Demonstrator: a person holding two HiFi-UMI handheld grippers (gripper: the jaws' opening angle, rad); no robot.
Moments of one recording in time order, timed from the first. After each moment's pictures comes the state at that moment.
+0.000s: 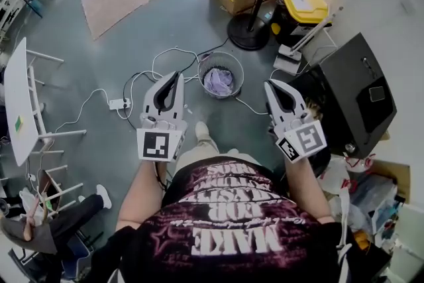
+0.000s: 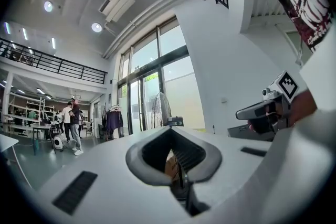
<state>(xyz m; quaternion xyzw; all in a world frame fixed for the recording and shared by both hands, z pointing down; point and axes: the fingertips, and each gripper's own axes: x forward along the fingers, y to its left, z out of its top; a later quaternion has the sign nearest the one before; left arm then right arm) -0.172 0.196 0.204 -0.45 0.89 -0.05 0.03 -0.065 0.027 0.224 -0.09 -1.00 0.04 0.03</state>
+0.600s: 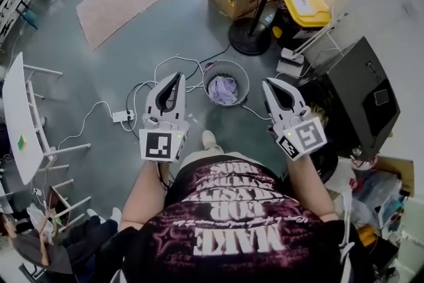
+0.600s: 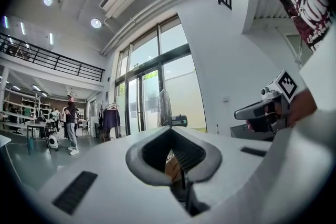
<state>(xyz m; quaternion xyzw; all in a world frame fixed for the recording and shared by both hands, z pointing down) -0.251 0.195 0.213 -0.47 0.88 -0.04 0.03 -0.145 0.037 0.228 -0.08 -1.00 0.03 0.04</state>
